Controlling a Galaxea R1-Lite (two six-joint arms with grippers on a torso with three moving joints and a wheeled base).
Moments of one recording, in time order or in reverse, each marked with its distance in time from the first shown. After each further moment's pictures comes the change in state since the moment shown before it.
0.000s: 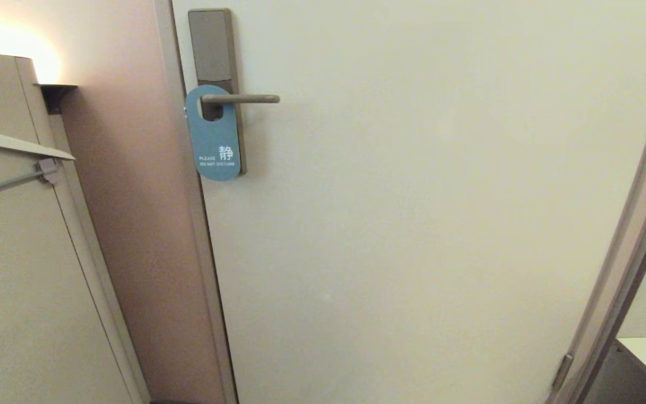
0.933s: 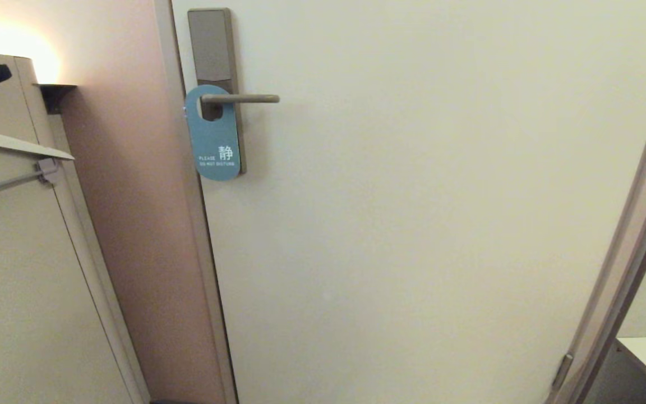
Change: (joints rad) left arm 0.174 0.668 -0.706 -0.042 -0.318 -0.050; right arm 0.000 0.000 0.000 0.000 0.001 0.000
